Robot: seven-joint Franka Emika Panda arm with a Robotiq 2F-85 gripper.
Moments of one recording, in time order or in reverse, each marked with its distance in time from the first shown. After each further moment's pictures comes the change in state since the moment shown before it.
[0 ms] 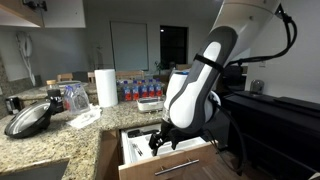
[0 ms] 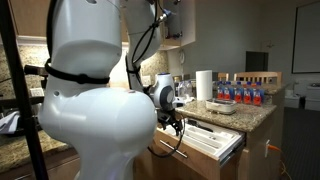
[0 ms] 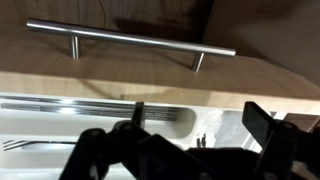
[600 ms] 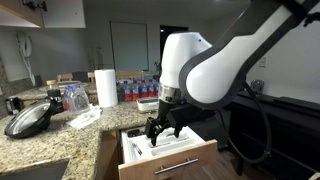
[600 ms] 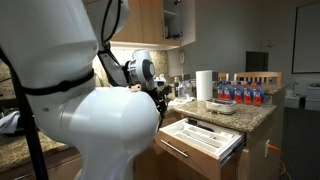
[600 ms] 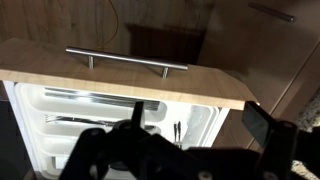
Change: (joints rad) arm 0.045 -0.430 0.131 -0.088 -0.108 -0.360 0.272
